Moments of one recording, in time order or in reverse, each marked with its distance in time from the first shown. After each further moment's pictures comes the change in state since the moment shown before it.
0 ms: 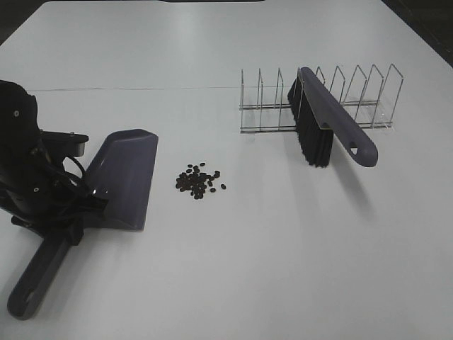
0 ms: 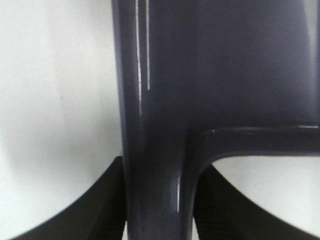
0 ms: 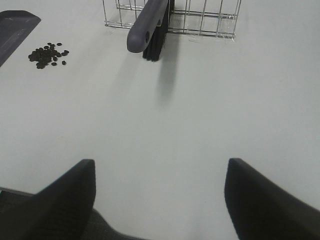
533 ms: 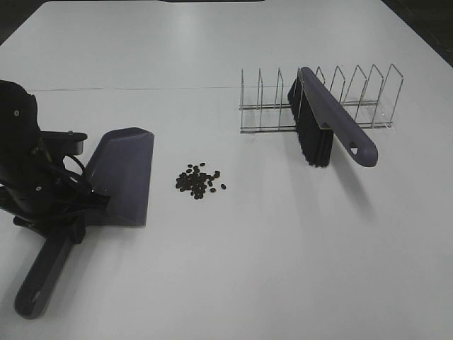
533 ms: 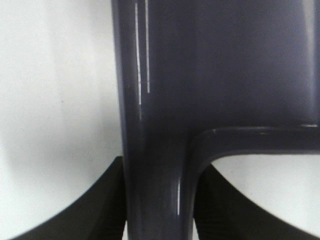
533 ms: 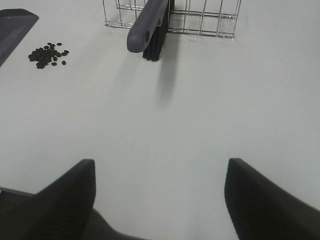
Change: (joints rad) left arm 0.000 0.000 0.000 -0.012 -0.013 -0.034; right arm 0.000 0.000 0.000 0.000 0.000 0.000
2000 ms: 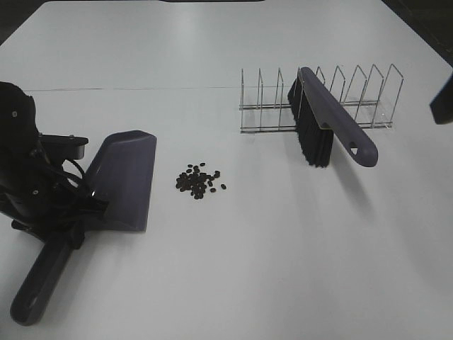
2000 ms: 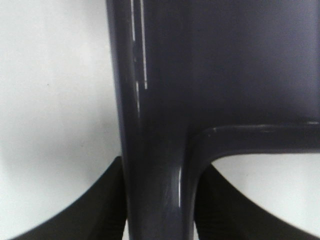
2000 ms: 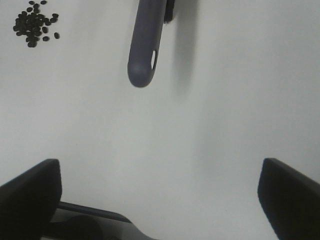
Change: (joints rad) left arm 0.000 -0.003 0.014 -0.032 0.016 0.062; right arm 0.000 1.197 -0.606 0.061 0.003 0.046
